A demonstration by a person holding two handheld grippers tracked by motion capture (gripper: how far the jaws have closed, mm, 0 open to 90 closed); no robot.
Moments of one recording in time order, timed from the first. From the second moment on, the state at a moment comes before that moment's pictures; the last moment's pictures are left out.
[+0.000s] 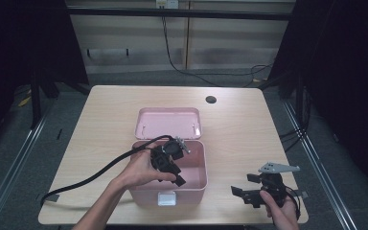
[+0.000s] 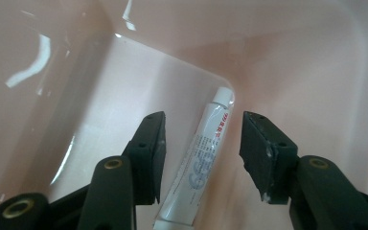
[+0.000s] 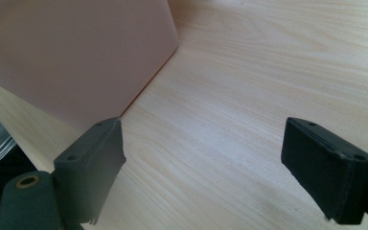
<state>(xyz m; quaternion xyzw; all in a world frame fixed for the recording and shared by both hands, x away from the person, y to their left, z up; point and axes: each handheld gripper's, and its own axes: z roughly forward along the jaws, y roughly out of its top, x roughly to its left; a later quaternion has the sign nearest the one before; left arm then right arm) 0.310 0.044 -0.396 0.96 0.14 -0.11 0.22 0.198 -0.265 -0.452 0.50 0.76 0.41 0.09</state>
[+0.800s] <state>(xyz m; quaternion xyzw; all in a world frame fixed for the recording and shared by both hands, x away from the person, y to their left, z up) 0.296 0.079 -0.343 0.96 0.14 -0.05 0.25 0.197 -0.264 -0.452 0.50 0.76 0.41 0.09</state>
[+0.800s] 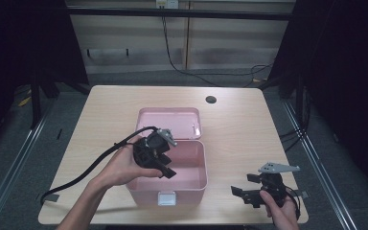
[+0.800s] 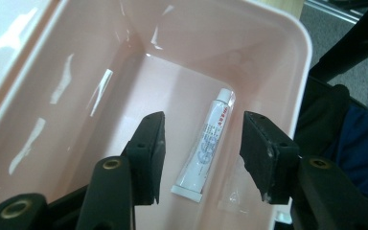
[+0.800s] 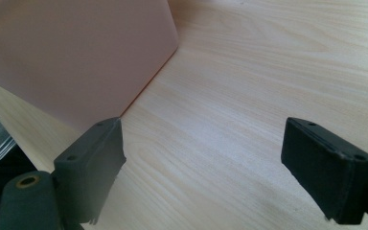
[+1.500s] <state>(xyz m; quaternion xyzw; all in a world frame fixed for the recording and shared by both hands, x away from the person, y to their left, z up) 0.280 0.137 -0.328 0.94 0.17 -0.01 0.29 0.198 -0.265 -0.452 0.50 0.76 0.41 0.09</state>
